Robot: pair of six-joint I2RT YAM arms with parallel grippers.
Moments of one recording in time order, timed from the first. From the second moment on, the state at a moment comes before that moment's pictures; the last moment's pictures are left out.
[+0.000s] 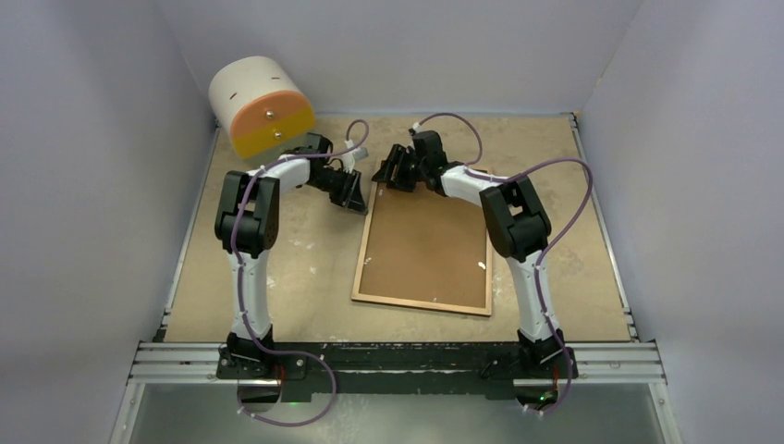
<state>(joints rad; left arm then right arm) -0.21 2.19 1.55 -0.56 0.87 0.24 0.48 2.27 1.60 0.03 -0.37 0.79</state>
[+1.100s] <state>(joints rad) -0.21 2.19 1.55 -0.56 0.87 0.24 0.48 2.24 1.52 0.07 -0.45 0.90</state>
